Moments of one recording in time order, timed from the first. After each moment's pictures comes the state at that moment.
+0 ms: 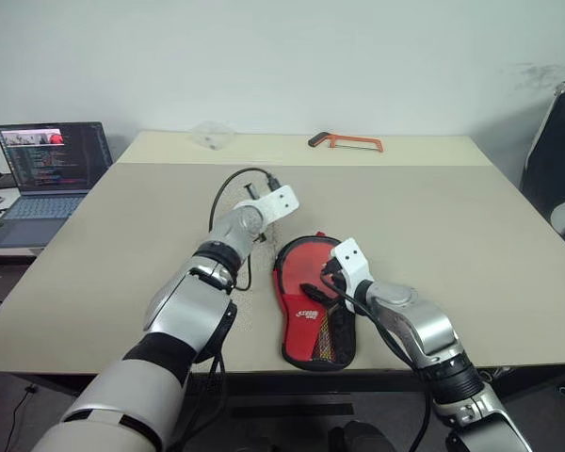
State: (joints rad) left arm -1.30 0.22 -0.39 1.37 0.49 0.03 -0.15; right arm -0.48 -0.19 0.27 -0.05 0.17 0.79 0.42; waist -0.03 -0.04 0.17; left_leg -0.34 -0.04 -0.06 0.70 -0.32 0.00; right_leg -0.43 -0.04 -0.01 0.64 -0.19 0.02
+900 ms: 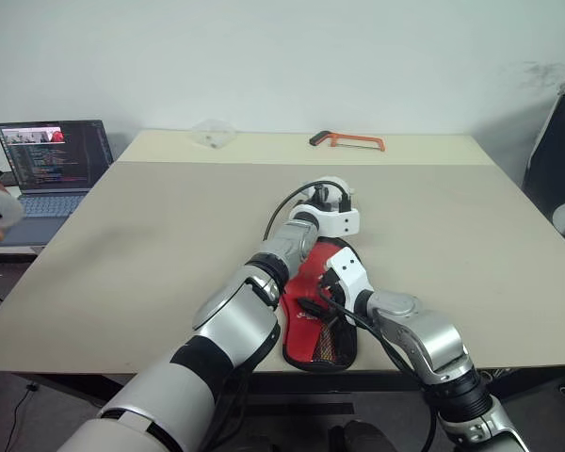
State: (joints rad) left arm -1.31 -0.02 -0.58 1.42 0.77 -0.14 0.23; right arm -0.41 -0.19 0.30 -0.23 0.17 0.93 0.43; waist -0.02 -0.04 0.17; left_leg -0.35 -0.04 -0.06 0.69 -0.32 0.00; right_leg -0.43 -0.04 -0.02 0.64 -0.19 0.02
